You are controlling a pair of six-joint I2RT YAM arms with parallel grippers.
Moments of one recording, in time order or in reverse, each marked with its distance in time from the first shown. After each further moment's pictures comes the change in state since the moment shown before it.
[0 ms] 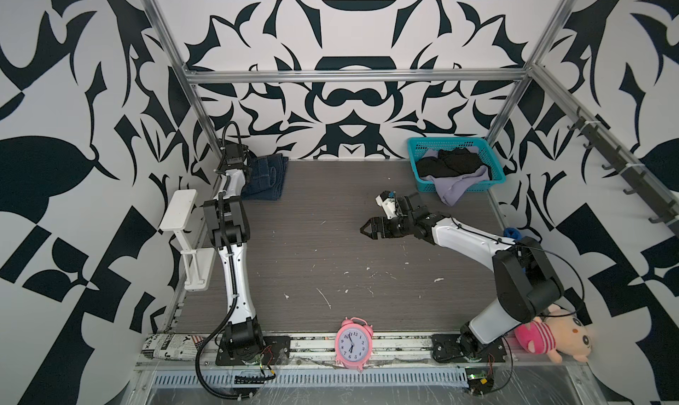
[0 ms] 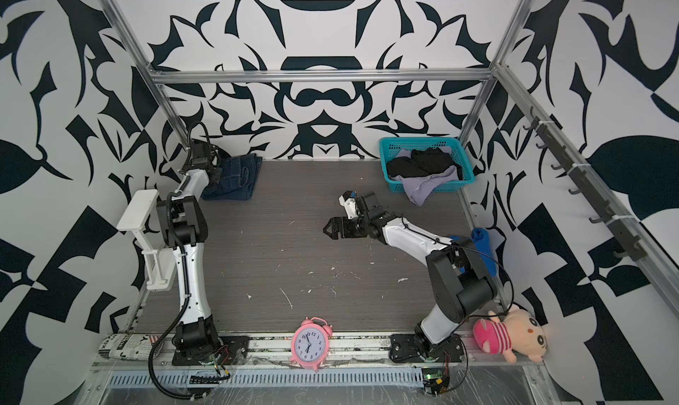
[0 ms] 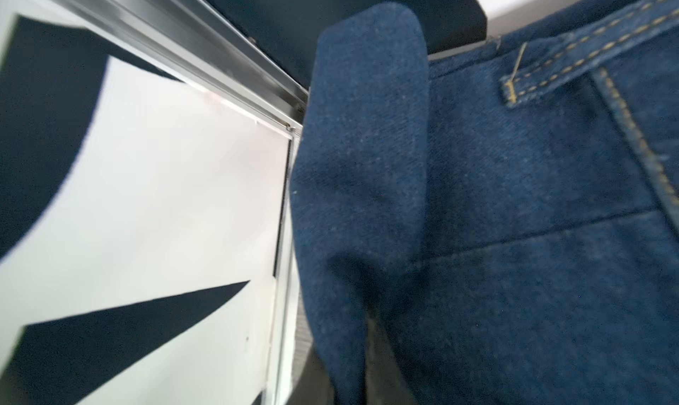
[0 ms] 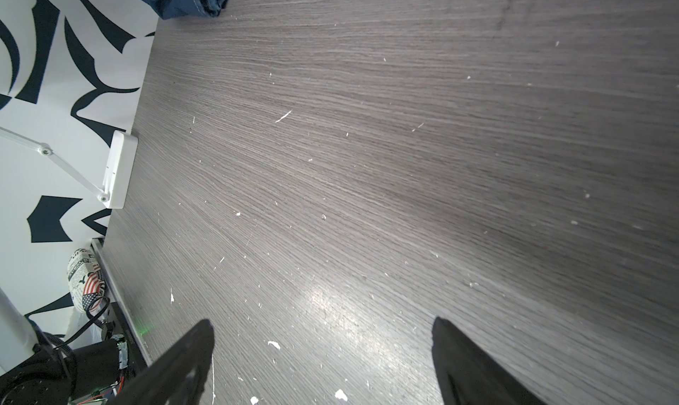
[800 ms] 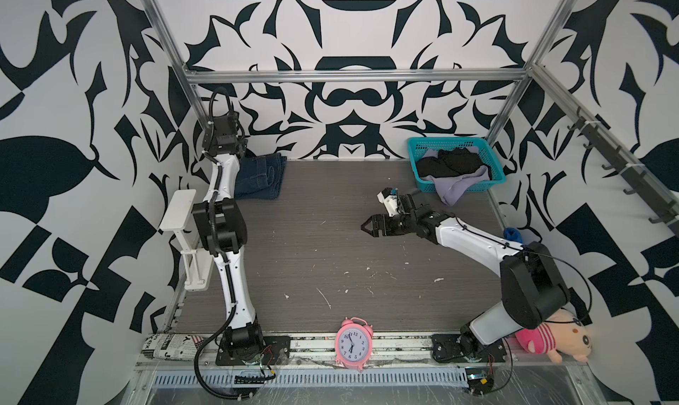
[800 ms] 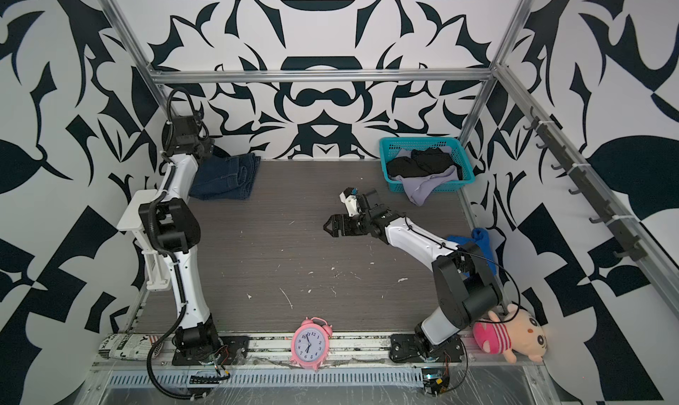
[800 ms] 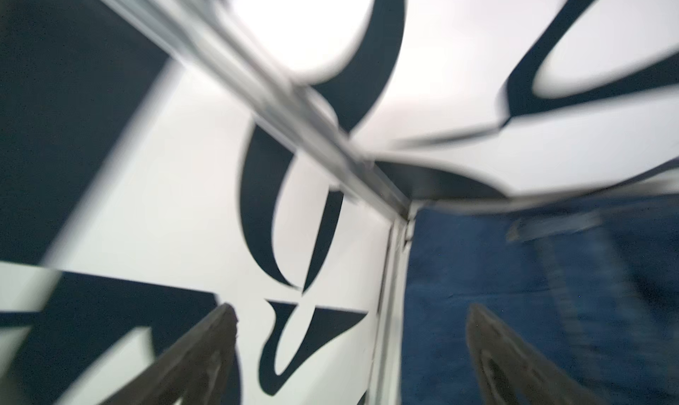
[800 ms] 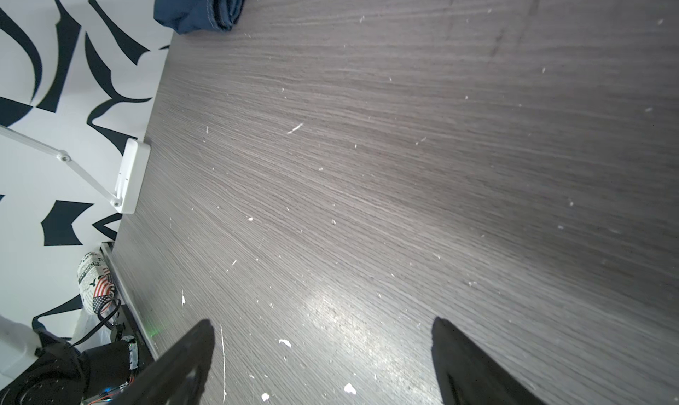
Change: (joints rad) left arm -0.070 -0.345 -0.028 0.025 -0.045 0.004; right arm 0.000 -0.047 0.015 -0.013 0.009 0.007
